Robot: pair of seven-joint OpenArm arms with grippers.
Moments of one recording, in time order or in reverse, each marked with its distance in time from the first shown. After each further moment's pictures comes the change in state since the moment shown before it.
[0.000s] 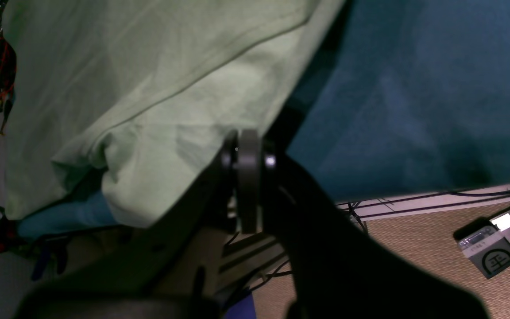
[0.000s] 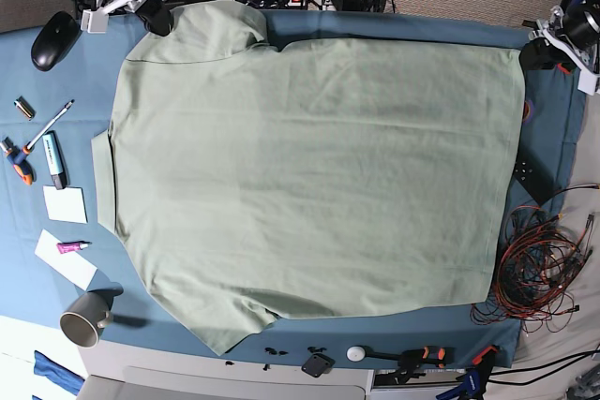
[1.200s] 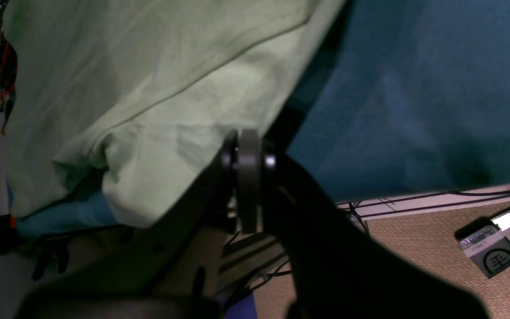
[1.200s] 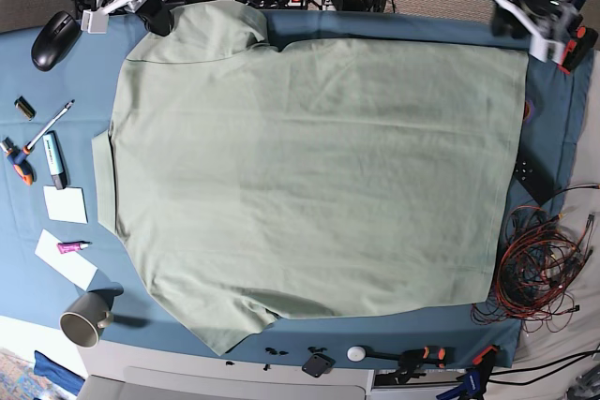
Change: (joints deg) left arm 12.9 6.4 8.0 20.0 23.5 13.6 -12.2; right arm 0.0 0.0 0.0 0.0 0.2 0.0 -0.2
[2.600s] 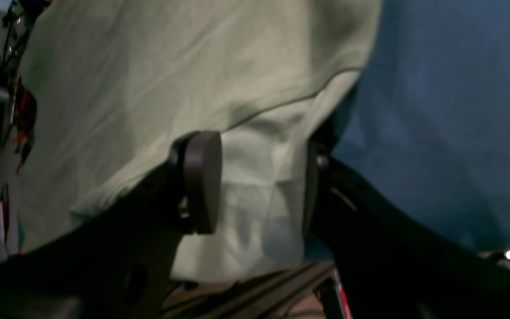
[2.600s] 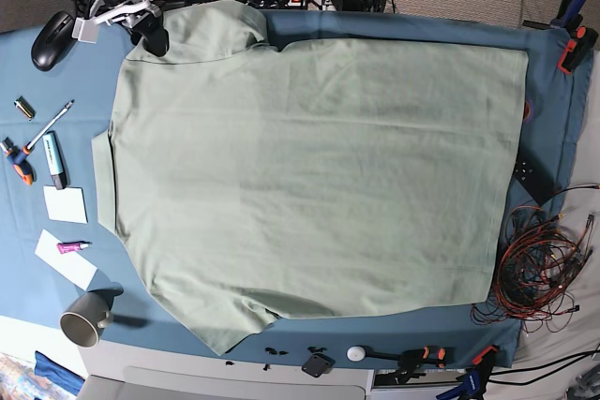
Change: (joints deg) left arm 14.7 4.4 23.1 -1.1 12.1 -10.2 -10.7; right arm 2.5 0.0 -0.1 -0.3 1.7 -0.7 4.1
